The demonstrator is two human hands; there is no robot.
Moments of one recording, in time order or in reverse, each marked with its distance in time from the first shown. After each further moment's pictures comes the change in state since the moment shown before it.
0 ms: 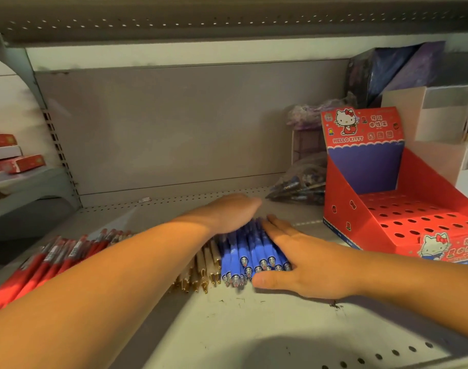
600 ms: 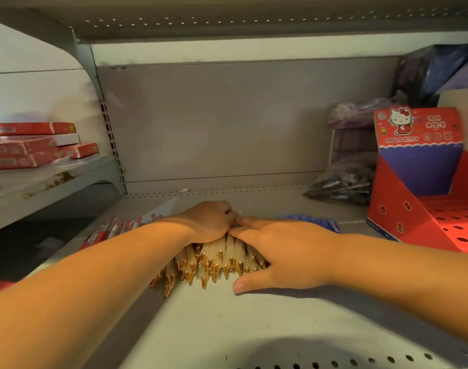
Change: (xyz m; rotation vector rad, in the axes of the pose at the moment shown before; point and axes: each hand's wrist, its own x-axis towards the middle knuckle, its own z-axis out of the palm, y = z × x) left_hand -0.058 -0.105 -0.009 0.018 0.023 -0.181; right_hand 0.049 -0.091 0.006 -0.360 -0.066 -0.242
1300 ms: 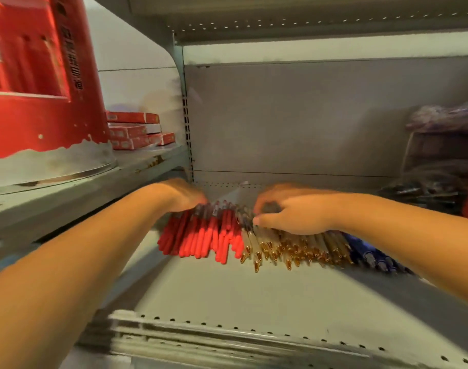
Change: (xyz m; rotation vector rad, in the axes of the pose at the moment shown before) left_hand -0.104 -0.115 -0.080 0.029 0.090 -0.535; right_hand 0.091 -0.057 -0.027 0.131 -0.075 0.068
